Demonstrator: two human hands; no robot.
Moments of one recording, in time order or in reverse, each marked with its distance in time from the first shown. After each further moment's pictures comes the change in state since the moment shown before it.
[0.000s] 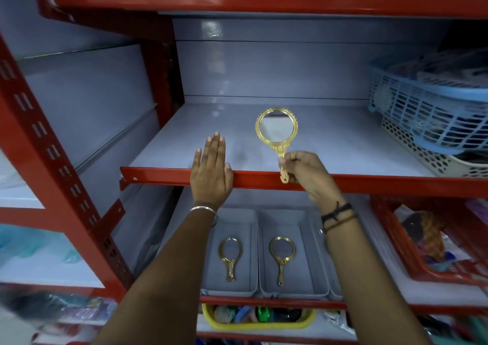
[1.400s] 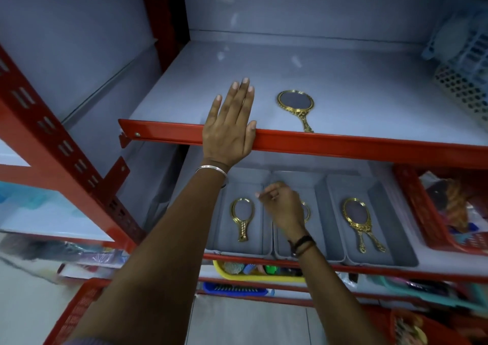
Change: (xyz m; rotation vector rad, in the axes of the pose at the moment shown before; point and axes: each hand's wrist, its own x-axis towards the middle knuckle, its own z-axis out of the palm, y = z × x) left_hand 0.011 -0.019 0.018 0.133 0.125 0.193; right_hand -0.026 0.154 0.096 -0.435 0.058 0.129
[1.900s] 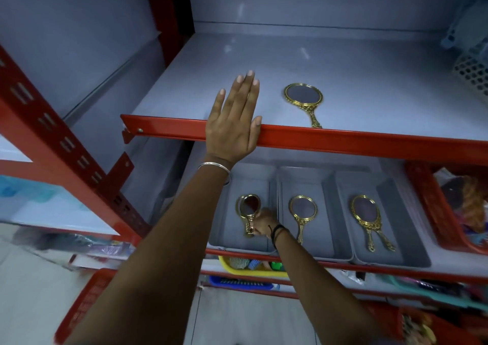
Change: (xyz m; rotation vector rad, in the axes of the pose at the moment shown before) left_hand 0.000 -0.001 0.005 0.031 0.042 0.023; right_hand 0.033 0.069 0.085 -0.058 -0.464 0.436
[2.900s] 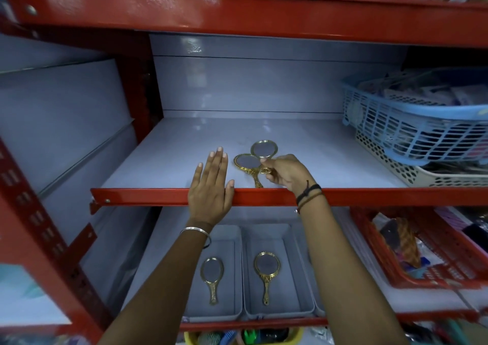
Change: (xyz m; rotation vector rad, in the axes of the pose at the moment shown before) left_hand 0.008 0.046 -0.018 -0.172 -0.135 -0.080; right_hand -0.153 -0.142 -0.232 0.625 0.254 -0.427
